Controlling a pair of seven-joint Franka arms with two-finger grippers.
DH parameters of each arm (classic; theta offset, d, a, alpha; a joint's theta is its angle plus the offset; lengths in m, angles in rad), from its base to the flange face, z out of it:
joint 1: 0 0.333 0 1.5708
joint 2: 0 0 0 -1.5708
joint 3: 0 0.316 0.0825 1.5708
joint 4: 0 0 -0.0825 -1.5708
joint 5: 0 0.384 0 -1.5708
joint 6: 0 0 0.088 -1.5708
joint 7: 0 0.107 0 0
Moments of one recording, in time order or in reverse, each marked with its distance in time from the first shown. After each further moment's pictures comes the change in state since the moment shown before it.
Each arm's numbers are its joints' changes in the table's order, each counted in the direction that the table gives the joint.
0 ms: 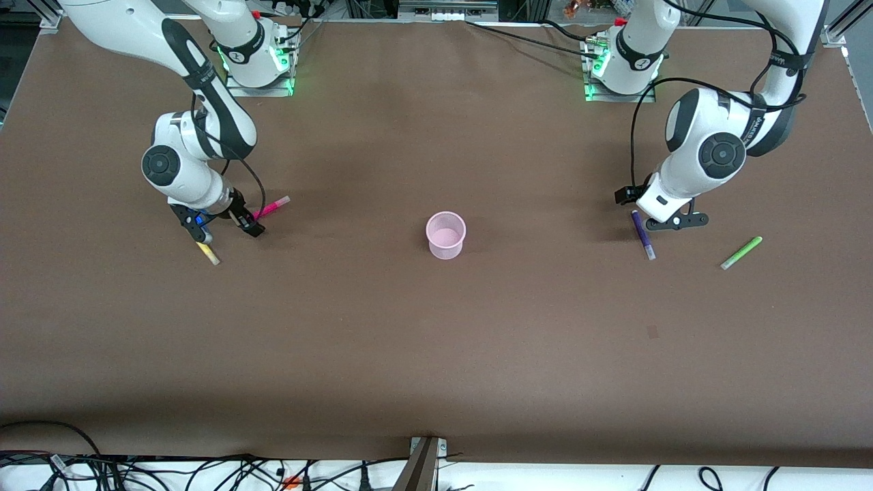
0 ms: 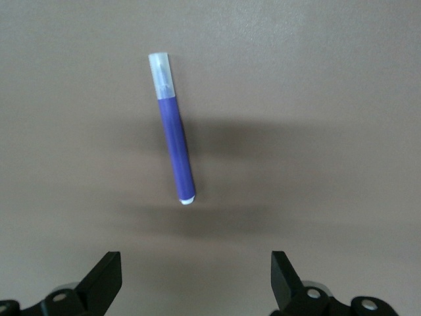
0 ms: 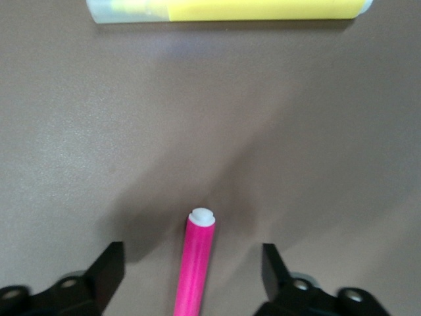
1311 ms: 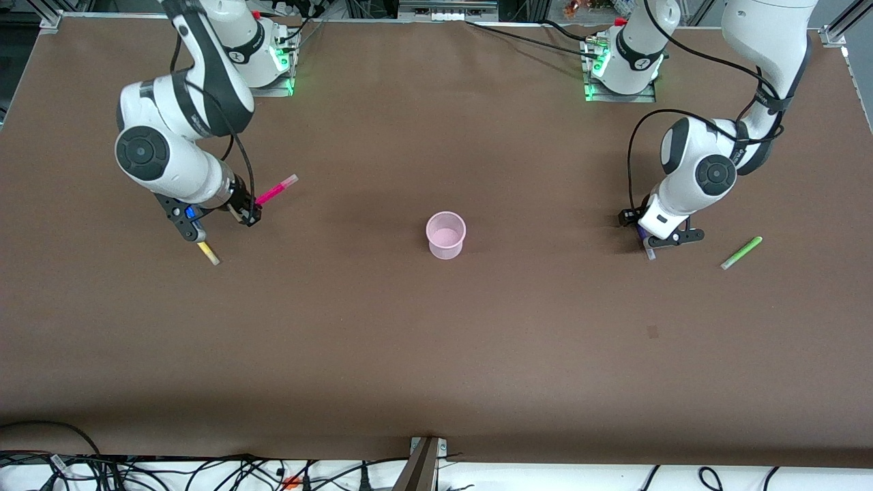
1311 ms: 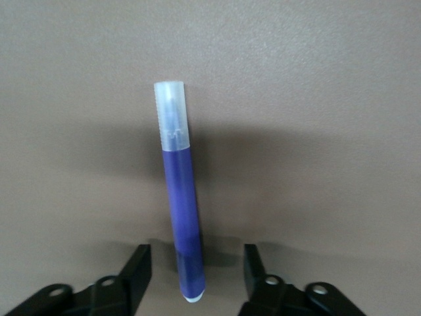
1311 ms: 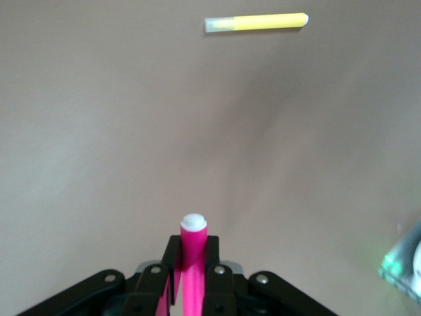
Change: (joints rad) left arm 0.073 -0.192 0.003 -0.019 0.000 -0.274 -0.003; right arm 0.071 0.142 0.135 0.498 0.000 0.755 0.288
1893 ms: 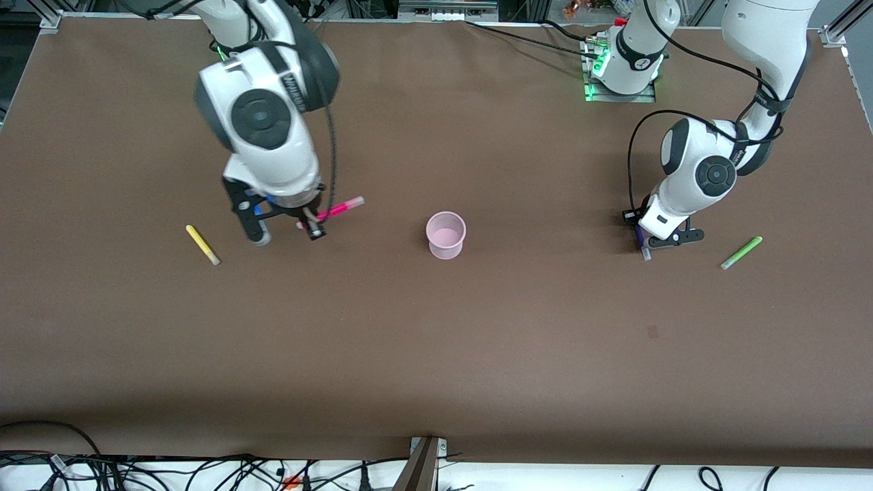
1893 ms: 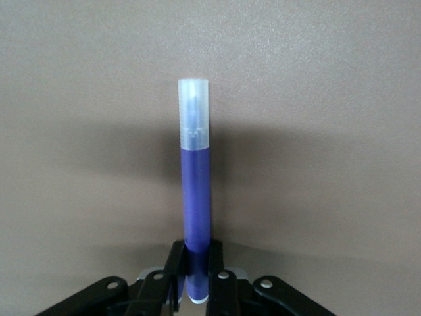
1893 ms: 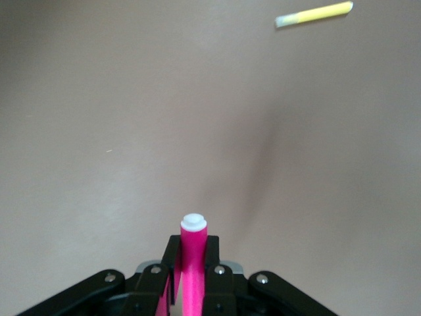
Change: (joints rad) left arm 0.001 -0.002 0.000 0.000 0.000 0.000 0.000; right arm 0.303 -0.219 0.003 0.405 -0.222 0.063 0.491
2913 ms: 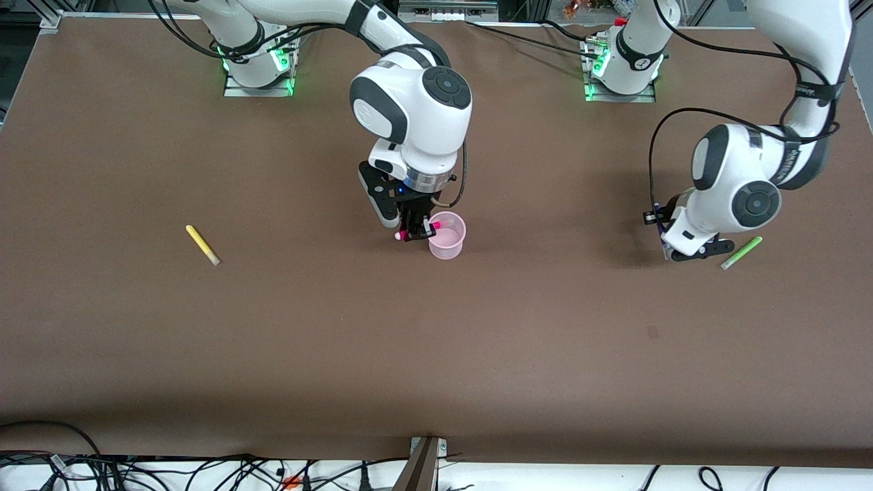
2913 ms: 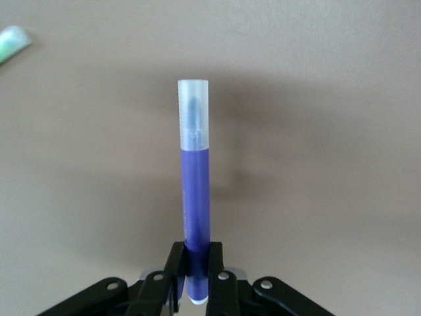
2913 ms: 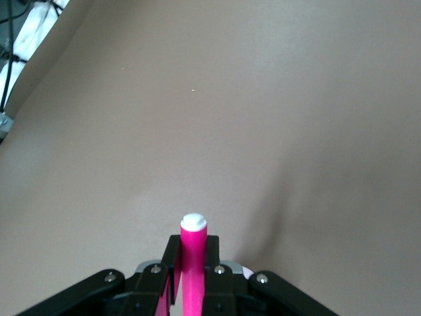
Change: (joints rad) left arm 0.000 0.038 -0.001 0.373 0.000 0.634 -0.023; right arm 0.303 -0.275 -0.037 0.257 -0.285 -0.064 0.397
